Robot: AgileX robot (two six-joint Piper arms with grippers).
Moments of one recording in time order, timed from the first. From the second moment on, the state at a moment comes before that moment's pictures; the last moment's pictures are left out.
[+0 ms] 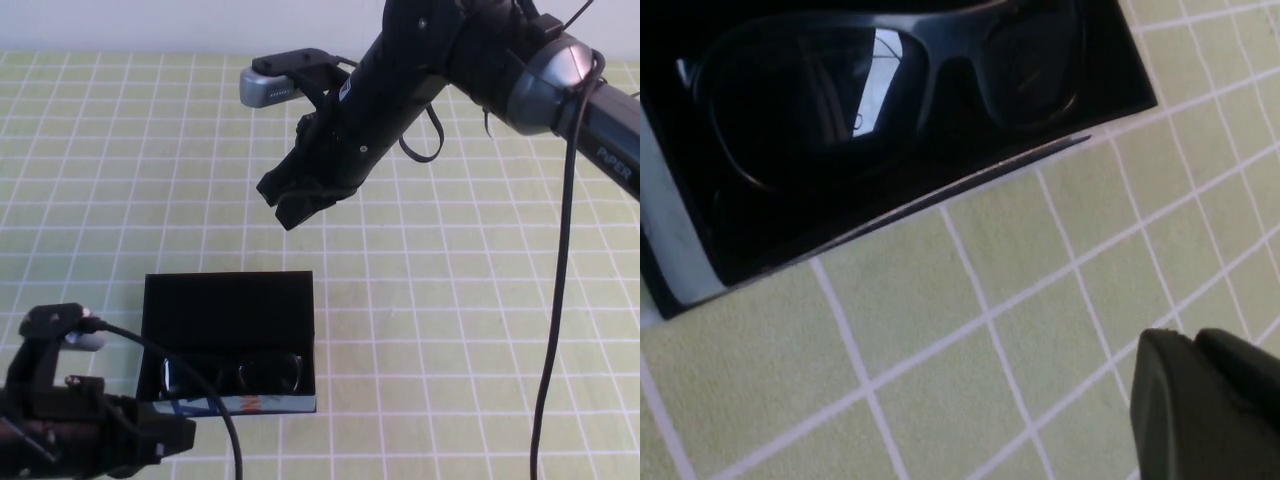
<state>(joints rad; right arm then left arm) 0.59 2.11 -2.07 0.44 1.24 -0.28 -0.13 1.19 -0.39 -1.17 0.79 1.05</state>
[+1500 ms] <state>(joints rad) 0.53 2.33 -2.07 0.59 1.19 -0.23 -0.24 1.54 -0.40 -1.64 0.64 1.60</state>
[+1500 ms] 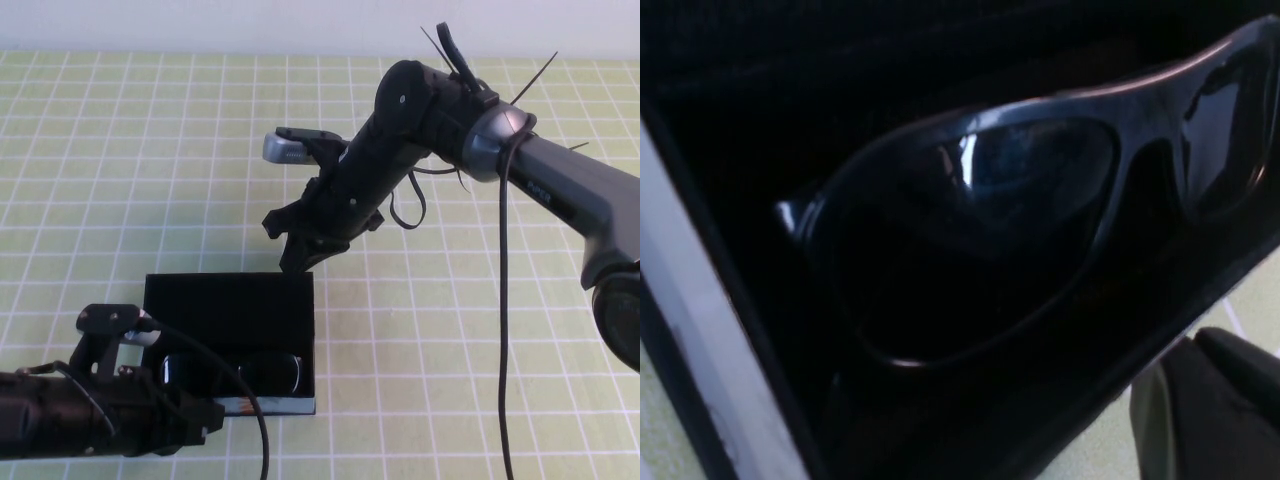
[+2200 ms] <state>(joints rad) 0.55 2.27 -2.04 0.64 1.22 -0.23 -0.24 1.54 -0.40 -1.66 0.61 1.62</state>
